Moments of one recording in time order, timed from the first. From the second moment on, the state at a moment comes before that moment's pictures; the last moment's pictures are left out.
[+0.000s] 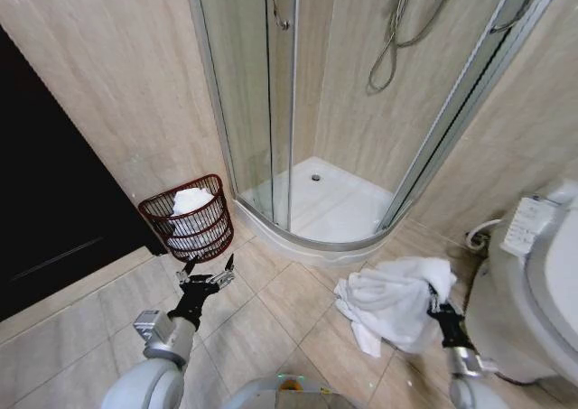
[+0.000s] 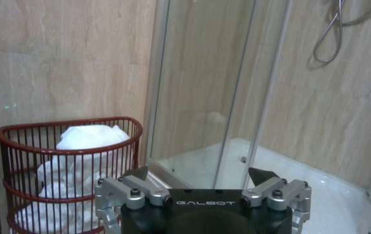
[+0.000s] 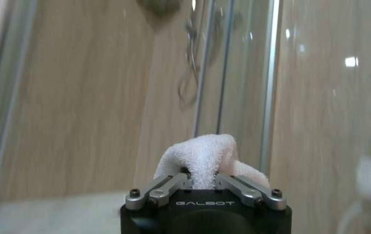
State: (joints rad) left arm 1.81 -1.54 -0.65 -2.49 -0.24 0.32 0.07; right arm -1.63 1.27 0.93 1.77 0.41 0.56 -0.23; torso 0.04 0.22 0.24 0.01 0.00
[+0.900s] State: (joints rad) left arm 1.81 -1.54 -0.65 -2.49 -0.24 0.32 0.07; right arm -1.72 1.32 0.99 2.03 0.45 0.52 -0.22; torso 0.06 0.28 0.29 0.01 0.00
